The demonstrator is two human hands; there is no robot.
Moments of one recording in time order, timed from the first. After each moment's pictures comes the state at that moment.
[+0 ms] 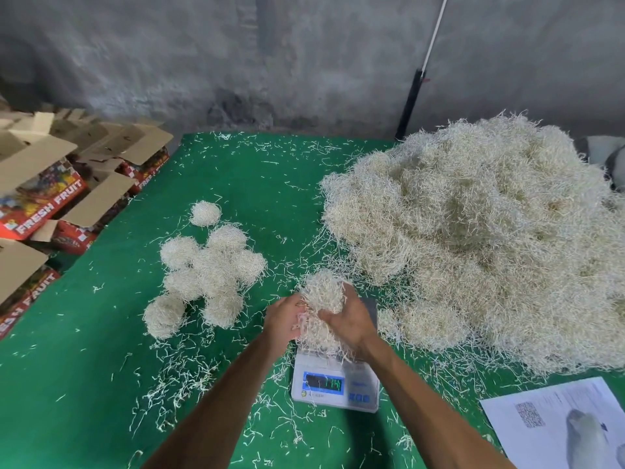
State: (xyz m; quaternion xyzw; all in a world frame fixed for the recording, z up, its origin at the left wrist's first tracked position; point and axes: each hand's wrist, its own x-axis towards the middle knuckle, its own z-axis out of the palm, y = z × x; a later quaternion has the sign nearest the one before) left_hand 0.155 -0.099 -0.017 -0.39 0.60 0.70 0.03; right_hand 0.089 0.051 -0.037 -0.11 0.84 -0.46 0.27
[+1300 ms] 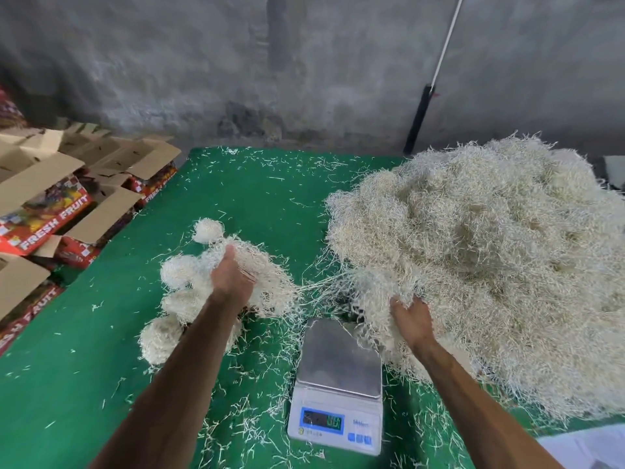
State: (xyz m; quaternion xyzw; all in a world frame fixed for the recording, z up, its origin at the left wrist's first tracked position) left_hand 0.079 -0.215 0.055 -0.47 0.52 0.70 -0.18; right_hand -0.021 0.126 -0.047 0.05 0.85 -0.49 0.16
